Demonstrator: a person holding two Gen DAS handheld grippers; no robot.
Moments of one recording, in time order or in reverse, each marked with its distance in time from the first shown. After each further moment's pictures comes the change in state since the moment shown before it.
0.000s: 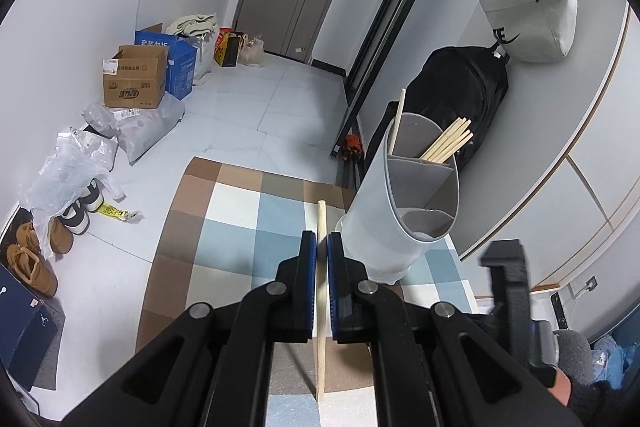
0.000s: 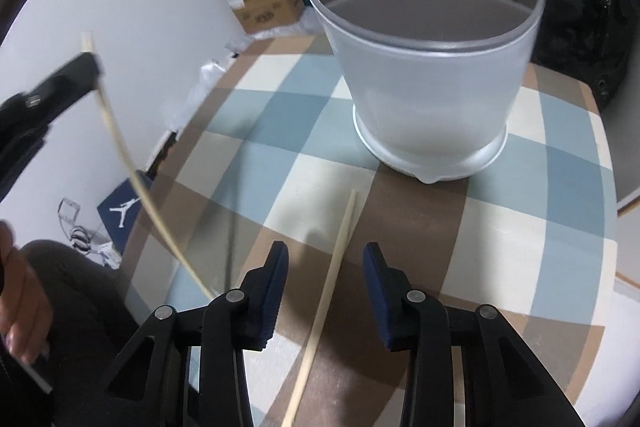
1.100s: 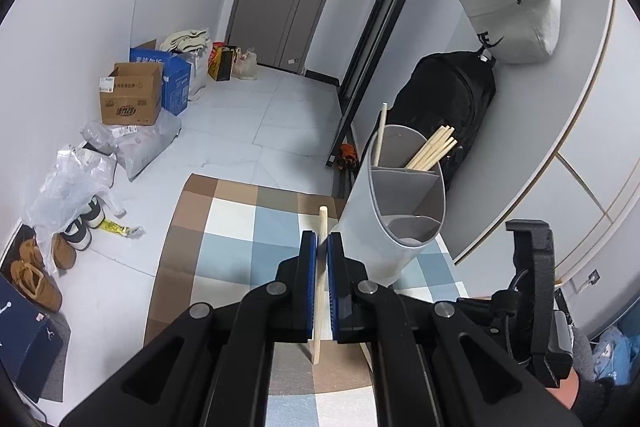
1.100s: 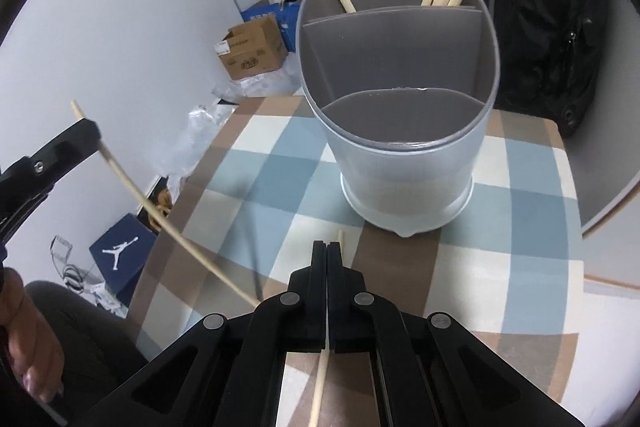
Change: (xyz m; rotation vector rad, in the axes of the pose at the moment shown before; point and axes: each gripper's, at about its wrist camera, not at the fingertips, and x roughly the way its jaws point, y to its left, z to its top) left arm -0.012 -0.009 0.002 0.049 -0.034 -0.008; right arm -0.040 0.005 0.005 0.039 -0.162 -0.053
